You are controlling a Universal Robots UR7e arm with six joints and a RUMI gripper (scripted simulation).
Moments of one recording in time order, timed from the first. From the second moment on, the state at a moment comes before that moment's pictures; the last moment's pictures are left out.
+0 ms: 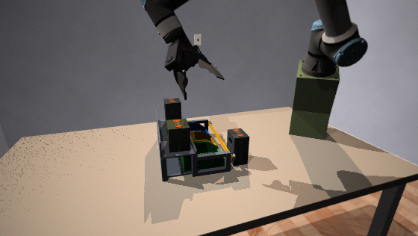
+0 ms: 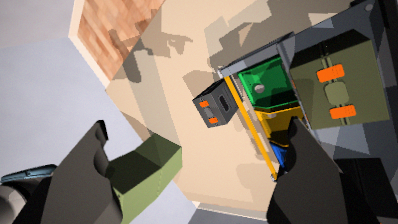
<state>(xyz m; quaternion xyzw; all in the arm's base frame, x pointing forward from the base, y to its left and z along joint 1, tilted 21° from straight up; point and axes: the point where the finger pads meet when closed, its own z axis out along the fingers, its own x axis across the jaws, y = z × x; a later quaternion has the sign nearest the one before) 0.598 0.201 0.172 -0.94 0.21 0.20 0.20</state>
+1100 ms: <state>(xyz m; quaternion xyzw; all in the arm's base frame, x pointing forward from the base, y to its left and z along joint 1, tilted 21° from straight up) 0.552 0.127 0.175 -0.90 0.39 0.15 0.11</state>
